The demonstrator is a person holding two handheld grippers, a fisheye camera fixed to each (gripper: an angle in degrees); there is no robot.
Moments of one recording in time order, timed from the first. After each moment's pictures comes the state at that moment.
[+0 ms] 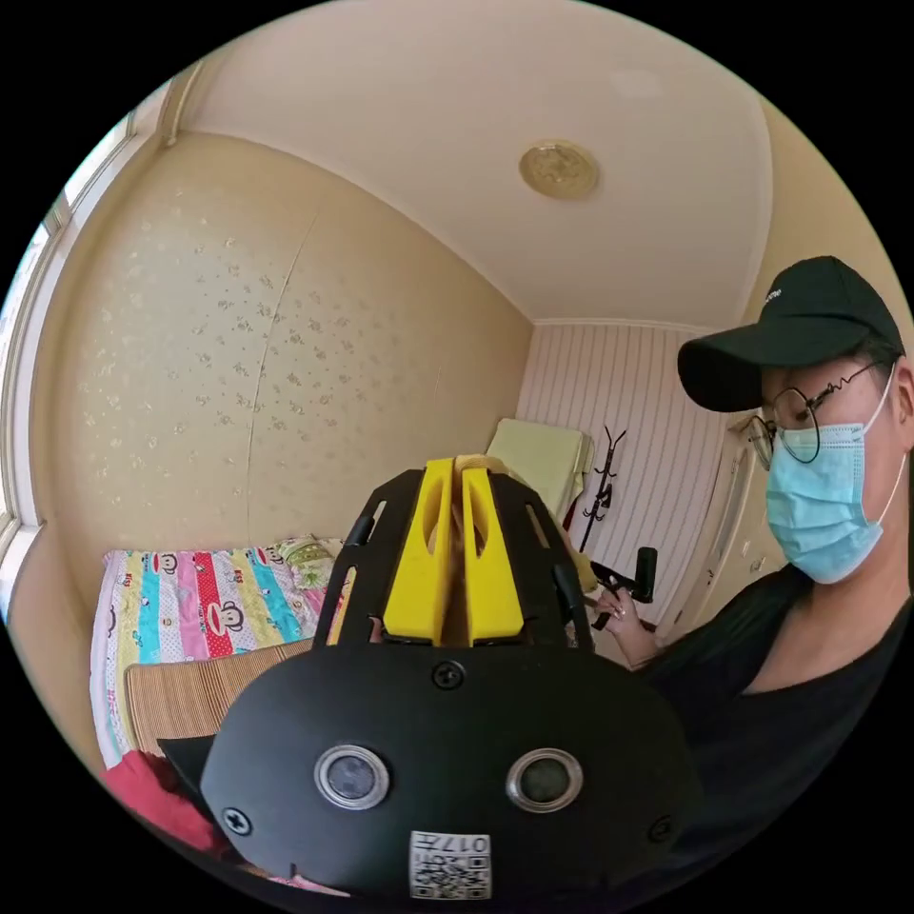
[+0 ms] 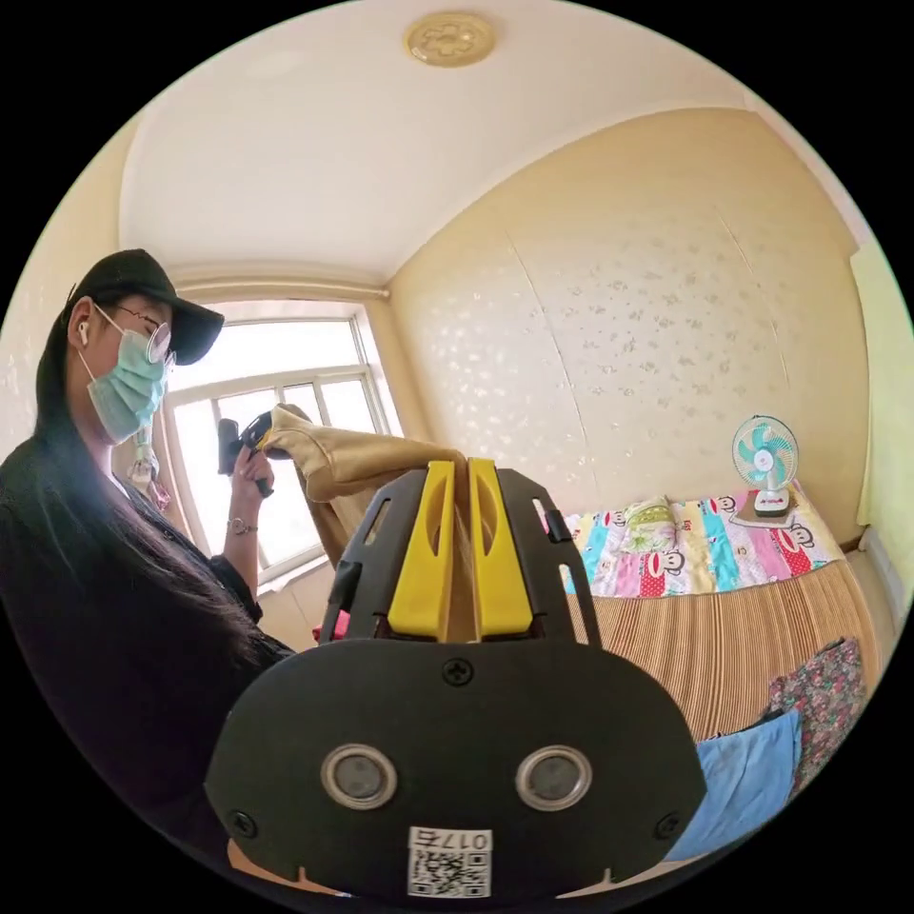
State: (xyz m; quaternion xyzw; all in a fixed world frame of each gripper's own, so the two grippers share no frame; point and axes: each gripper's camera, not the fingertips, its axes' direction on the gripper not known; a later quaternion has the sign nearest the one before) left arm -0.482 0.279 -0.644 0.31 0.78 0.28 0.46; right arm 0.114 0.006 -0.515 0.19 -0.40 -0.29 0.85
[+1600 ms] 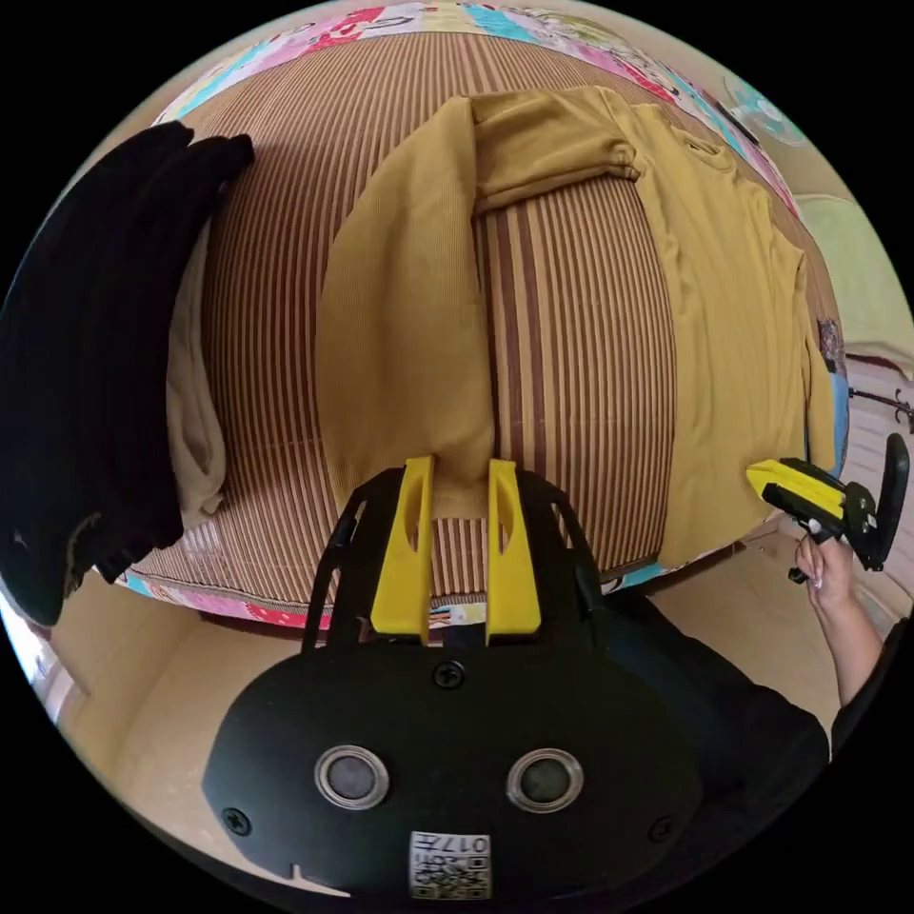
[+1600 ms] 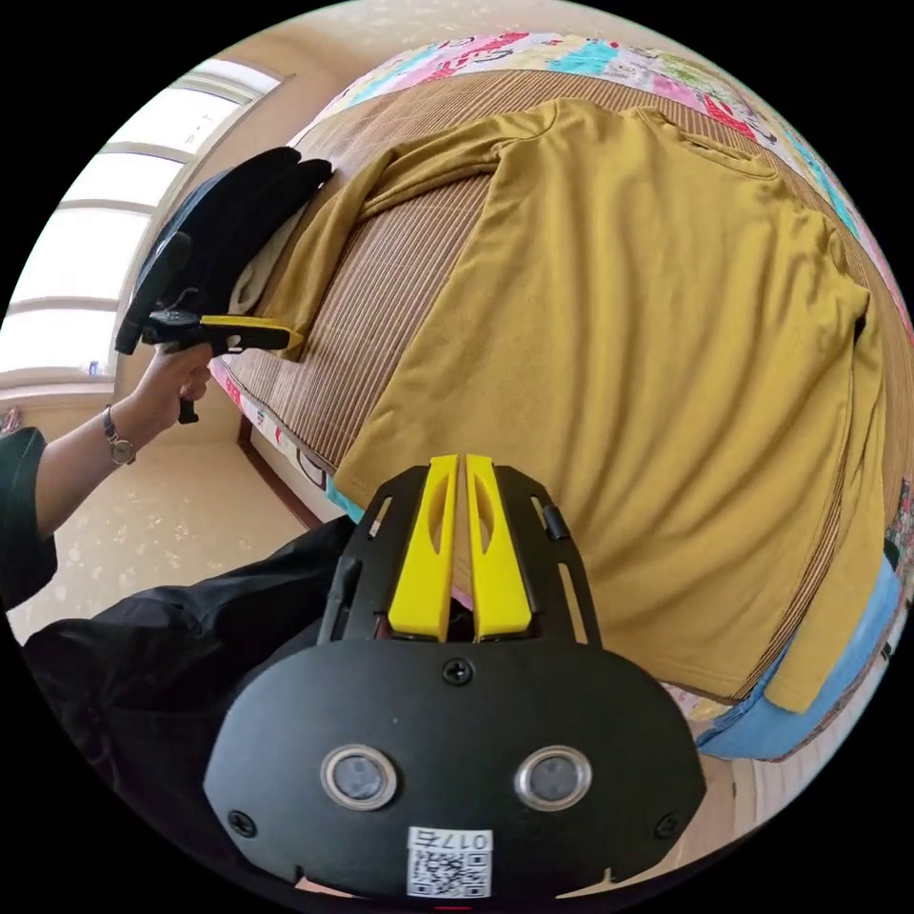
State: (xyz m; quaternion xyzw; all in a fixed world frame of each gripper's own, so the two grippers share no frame) left arm 0.068 0.213 -0.188 -0.23 0.33 0.48 0.78; right arm 0.135 0.166 0.036 -0.47 -0.10 -0.41 0.77
